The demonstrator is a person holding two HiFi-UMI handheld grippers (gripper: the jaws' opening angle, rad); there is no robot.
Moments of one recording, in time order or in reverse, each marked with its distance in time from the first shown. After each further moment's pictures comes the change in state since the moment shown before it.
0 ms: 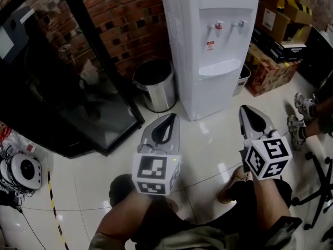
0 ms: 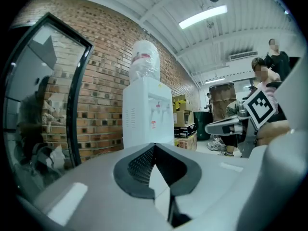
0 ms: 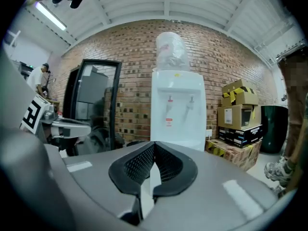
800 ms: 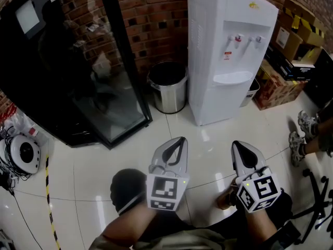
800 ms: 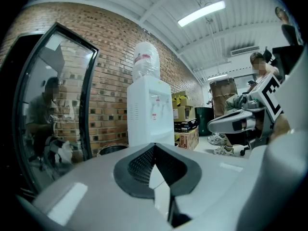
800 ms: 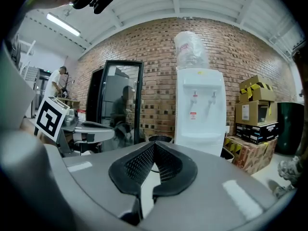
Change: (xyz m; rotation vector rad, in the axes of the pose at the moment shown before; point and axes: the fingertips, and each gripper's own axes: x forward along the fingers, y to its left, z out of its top) left arm -0.057 -0.011 -0.045 0.015 0.022 0.040; right arm -0.050 0.090 -0.035 -0.043 0.026 0.181
